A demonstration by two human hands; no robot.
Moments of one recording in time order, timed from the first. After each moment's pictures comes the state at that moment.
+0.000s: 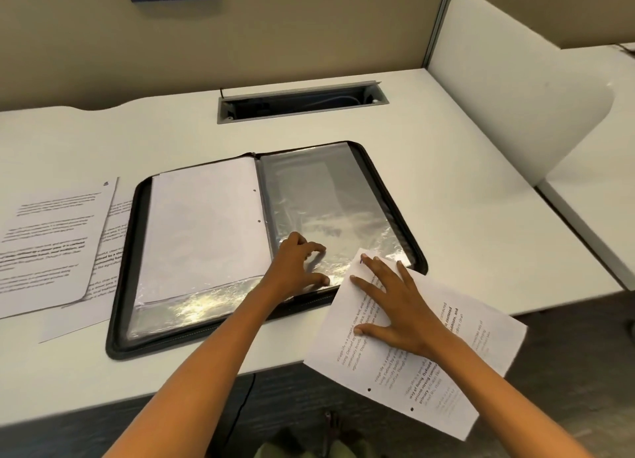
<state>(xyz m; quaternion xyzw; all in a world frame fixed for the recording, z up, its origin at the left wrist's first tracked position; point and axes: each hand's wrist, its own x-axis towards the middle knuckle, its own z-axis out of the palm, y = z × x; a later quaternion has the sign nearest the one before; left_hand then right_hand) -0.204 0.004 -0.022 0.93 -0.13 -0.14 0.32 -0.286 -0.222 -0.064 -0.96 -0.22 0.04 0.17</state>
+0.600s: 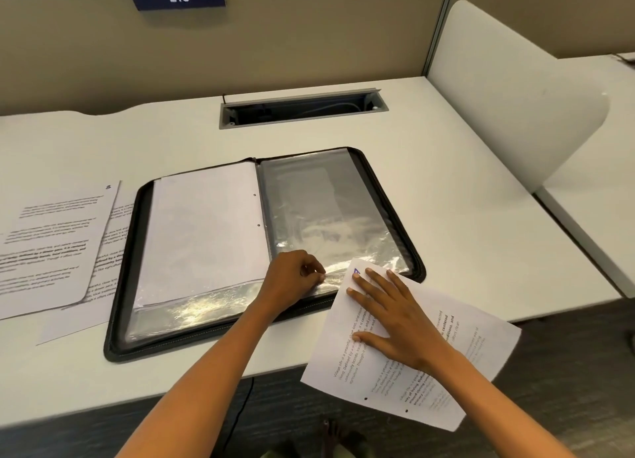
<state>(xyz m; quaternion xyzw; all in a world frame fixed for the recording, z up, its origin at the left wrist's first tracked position) -0.218 0.003 -0.023 0.92 -0.12 -0.08 0.36 -0.295 -0.221 -0.069 -0.95 -0.28 -0.05 0.12</state>
